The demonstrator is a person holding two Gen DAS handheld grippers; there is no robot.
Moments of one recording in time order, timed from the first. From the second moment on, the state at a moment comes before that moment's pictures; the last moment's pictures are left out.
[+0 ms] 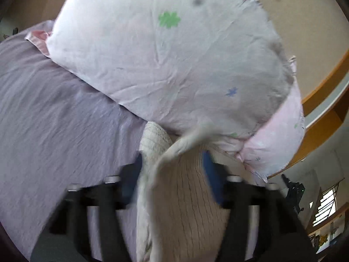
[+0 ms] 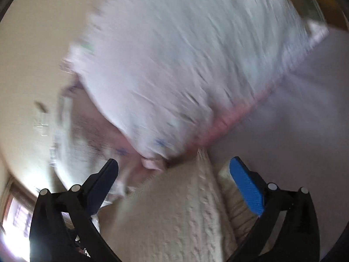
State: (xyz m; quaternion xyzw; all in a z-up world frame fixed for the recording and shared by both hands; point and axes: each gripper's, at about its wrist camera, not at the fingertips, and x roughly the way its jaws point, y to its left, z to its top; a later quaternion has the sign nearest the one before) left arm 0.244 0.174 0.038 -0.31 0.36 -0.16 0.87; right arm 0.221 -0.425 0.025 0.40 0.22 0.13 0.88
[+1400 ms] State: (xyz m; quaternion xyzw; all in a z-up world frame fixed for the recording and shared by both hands) left arm 0.274 -0.124 0.067 -0.37 0.38 -0.46 0.71; right arm 0.220 -0.504 0.022 0.42 0.29 0.15 0.85
